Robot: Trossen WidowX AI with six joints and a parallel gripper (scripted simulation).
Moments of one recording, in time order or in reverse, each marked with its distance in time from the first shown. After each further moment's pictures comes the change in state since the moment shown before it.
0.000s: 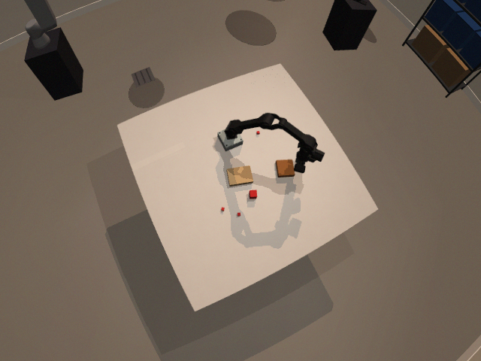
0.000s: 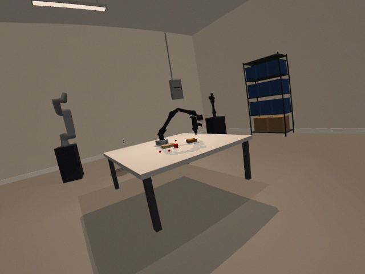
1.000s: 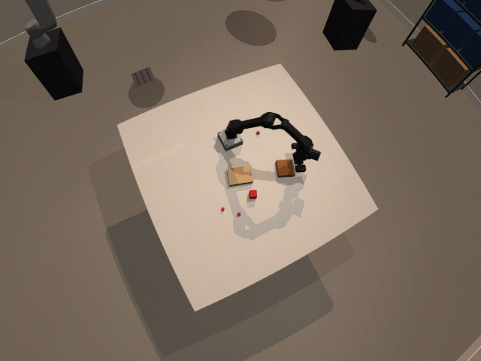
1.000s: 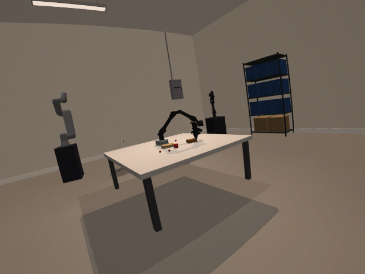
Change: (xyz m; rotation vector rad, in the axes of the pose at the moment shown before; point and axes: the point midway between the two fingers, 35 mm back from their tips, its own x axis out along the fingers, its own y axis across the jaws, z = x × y) arm 0.068 0.031 -0.004 -0.324 -0.006 0.002
